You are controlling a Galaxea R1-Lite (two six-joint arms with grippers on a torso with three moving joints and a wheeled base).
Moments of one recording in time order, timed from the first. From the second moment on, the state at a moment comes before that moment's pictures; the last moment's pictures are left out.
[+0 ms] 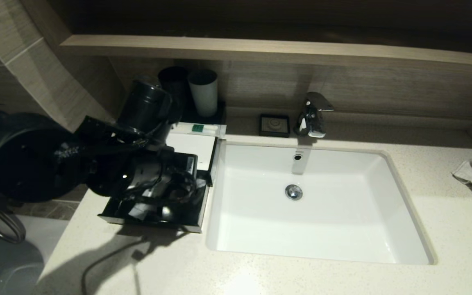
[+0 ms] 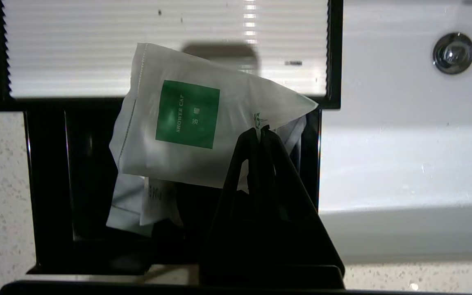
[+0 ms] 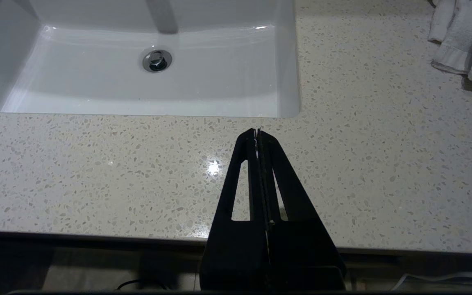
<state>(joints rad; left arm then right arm) -0.65 1.66 -1.23 0.17 0.42 -0.26 0.00 0.00 0.00 0.00 -0.01 0.04</state>
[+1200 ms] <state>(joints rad) -0.70 1.67 -1.05 0.16 0.42 -0.30 0.00 0.00 0.00 0.00 -0.01 0.04</state>
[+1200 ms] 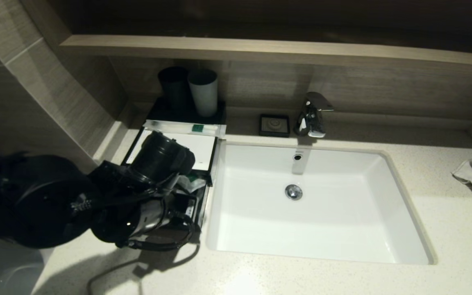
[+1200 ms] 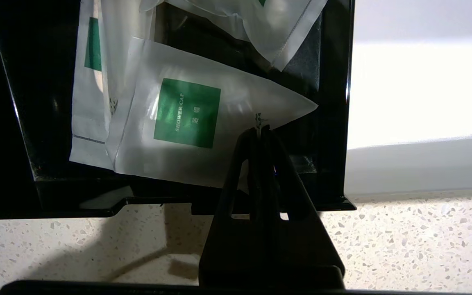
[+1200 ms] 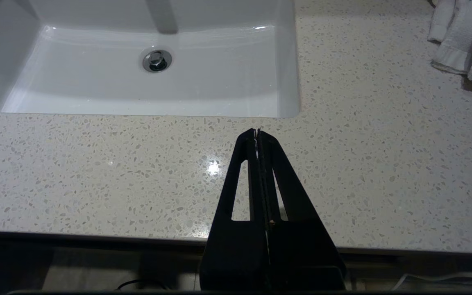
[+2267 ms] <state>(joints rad) -0.70 1.76 -1.09 0.04 0.42 -0.30 0.00 0.00 0.00 0.00 -0.01 0.04</state>
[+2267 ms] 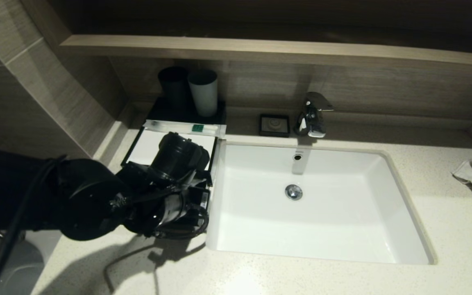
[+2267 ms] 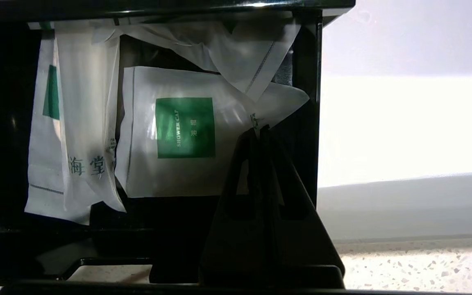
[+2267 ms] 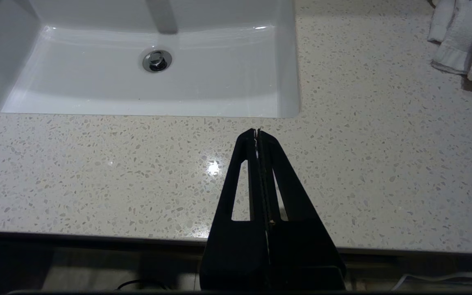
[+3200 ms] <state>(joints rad) -0.70 1.69 -1.07 0.05 0.42 -0.29 0.00 0.00 0.00 0.00 -0.01 0.04</state>
